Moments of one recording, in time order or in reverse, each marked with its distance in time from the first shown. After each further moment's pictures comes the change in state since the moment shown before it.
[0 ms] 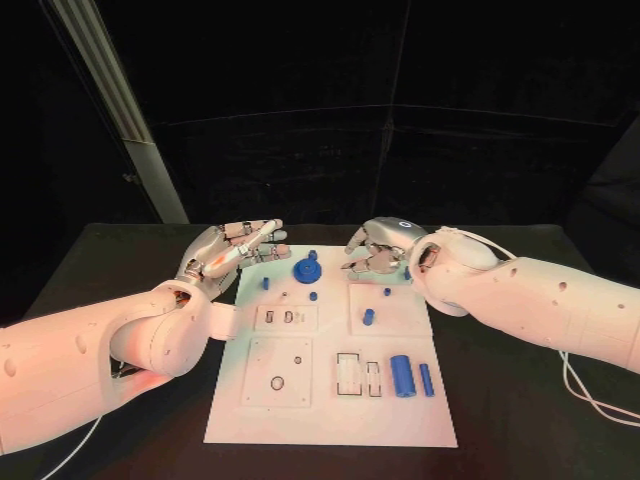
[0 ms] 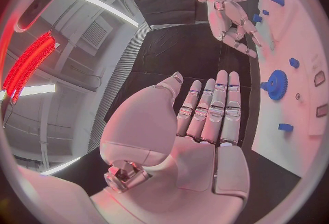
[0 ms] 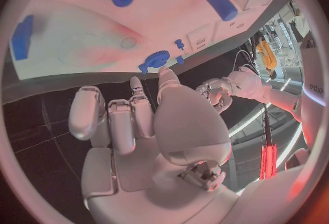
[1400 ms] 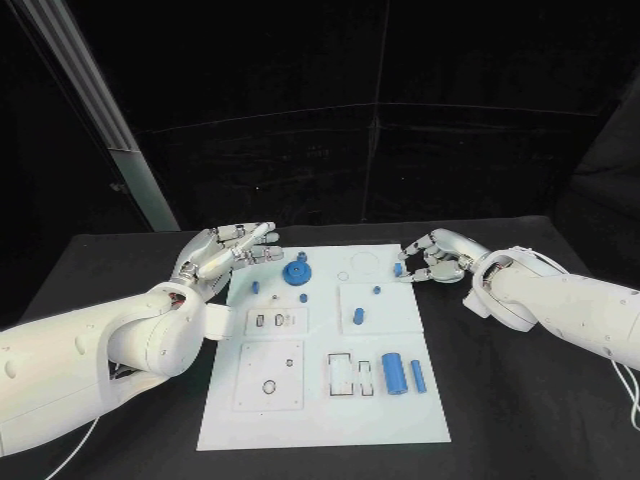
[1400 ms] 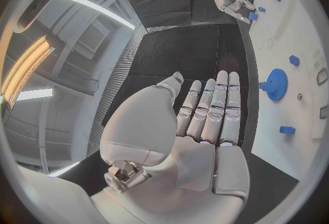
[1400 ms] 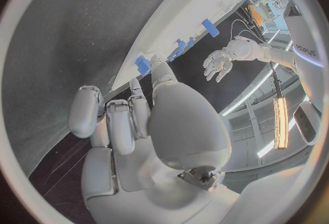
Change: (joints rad) left arm -0.007 0.016 -0.002 -0.047 0.000 0.012 0.001; left_hand 0.000 0.000 0.004 -0.004 0.000 0.000 0.000 0.000 0.000 0.000 0.000 -0.004 0.000 -0.004 0.004 -0.007 0.000 0.000 0.000 0.000 -0.007 -0.003; right arm -0.077 -0.179 -0.001 -0.107 0.410 0.003 0.274; right_hand 0.123 -0.032 0.006 -0.123 -0.086 -0.028 0.009 0.000 -0.004 -0.015 0.002 -0.027 0.002 0.000 0.000 -0.006 0.000 0.000 -0.009 -0.002 -0.013 -0.024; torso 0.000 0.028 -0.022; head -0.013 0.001
